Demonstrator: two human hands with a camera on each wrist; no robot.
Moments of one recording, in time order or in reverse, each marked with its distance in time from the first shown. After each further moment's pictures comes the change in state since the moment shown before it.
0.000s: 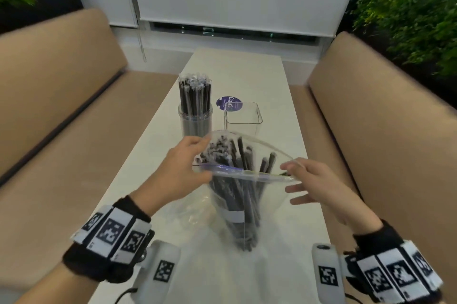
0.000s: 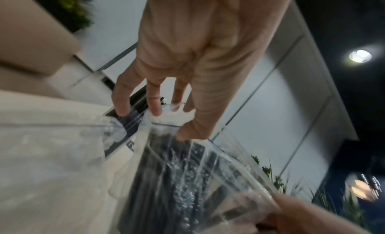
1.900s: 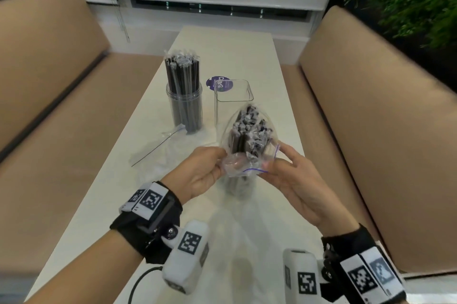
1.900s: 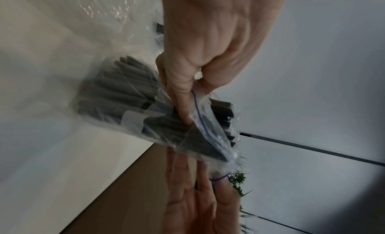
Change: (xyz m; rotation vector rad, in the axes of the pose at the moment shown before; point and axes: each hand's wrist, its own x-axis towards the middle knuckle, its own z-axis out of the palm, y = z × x) left_hand 0.017 0.024 0.069 -1.394 -0.186 -0.577; right_hand -0.021 0.028 0.034 0.715 -0.177 -0.090
